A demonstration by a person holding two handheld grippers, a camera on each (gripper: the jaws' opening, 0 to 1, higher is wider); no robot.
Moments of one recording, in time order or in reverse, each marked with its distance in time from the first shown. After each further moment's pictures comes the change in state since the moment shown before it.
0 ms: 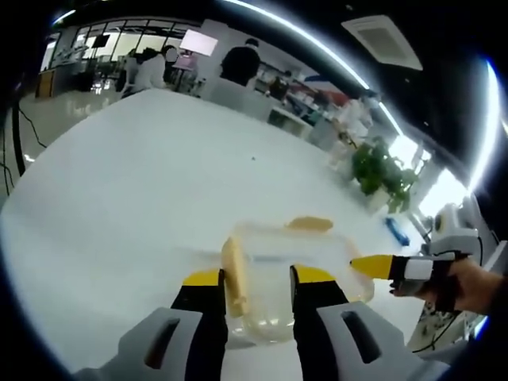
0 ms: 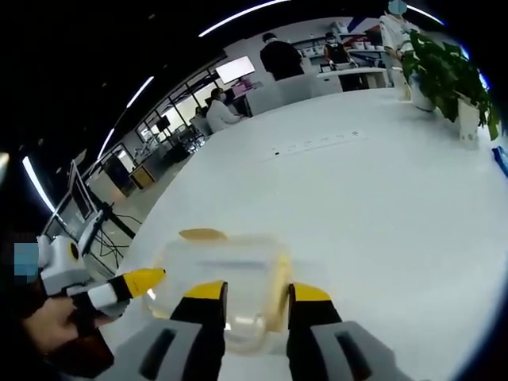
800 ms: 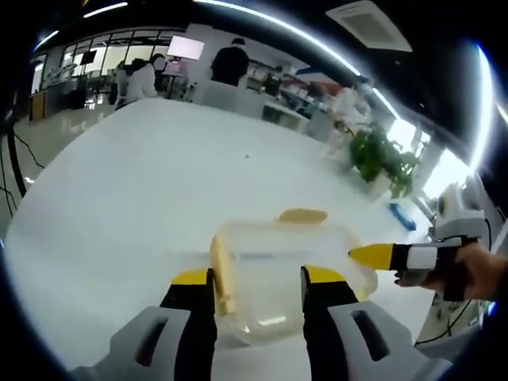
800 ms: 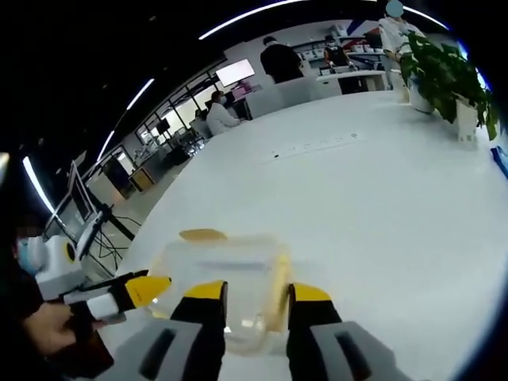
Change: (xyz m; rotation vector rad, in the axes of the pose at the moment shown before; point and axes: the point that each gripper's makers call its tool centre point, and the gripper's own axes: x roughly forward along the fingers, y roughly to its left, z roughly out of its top) left arm 0.001 -0.010 -0.005 0.106 0.006 0.027; right arm 0.000 0.000 0.000 -0.012 -0.016 -0.007
